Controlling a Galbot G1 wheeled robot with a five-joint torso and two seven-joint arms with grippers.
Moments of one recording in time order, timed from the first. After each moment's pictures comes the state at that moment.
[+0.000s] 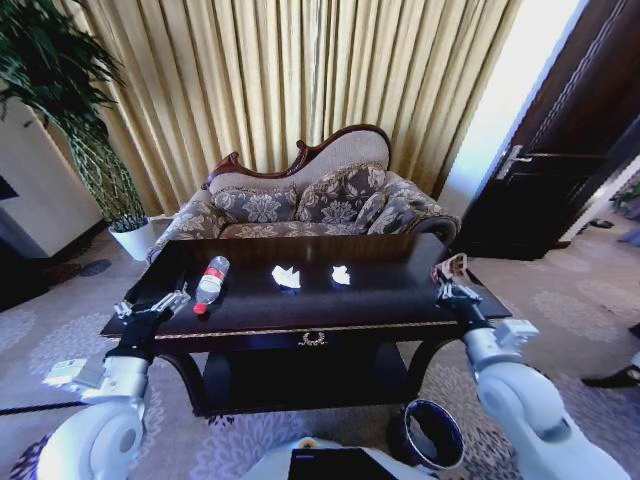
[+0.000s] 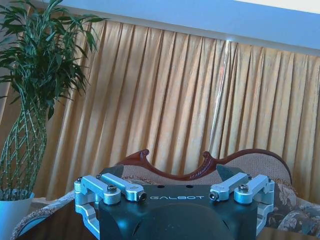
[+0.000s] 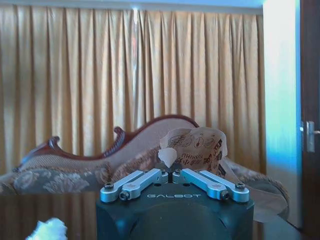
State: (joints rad) left arm 1.69 -1.35 -0.92 -2.46 -0.59 0.19 -0.04; right arm -1.66 1.03 0.81 2.40 0.62 -0.20 0.25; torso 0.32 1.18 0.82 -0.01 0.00
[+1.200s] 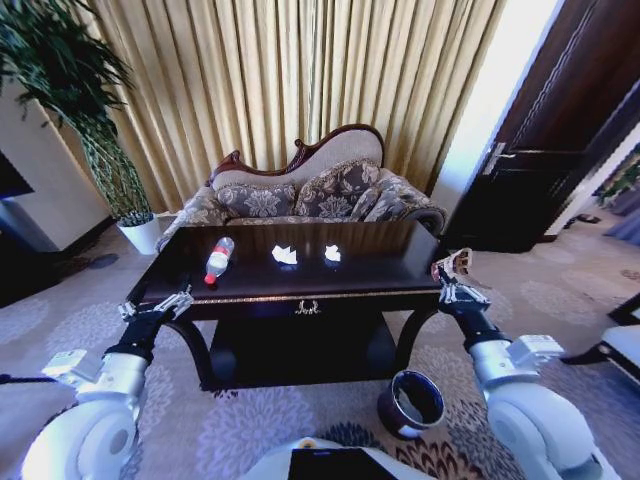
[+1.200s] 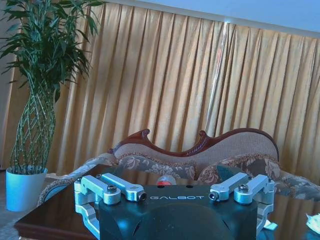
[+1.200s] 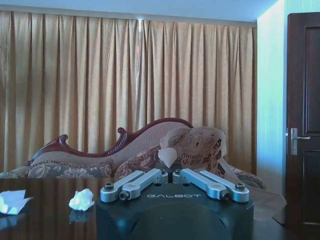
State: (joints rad) left arm 1.68 -1.34 -0.94 -2.50 -0.62 0.35 -0.07; right arm -1.74 1.07 0.81 2.48 0.56 -0.21 0.24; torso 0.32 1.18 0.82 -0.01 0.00
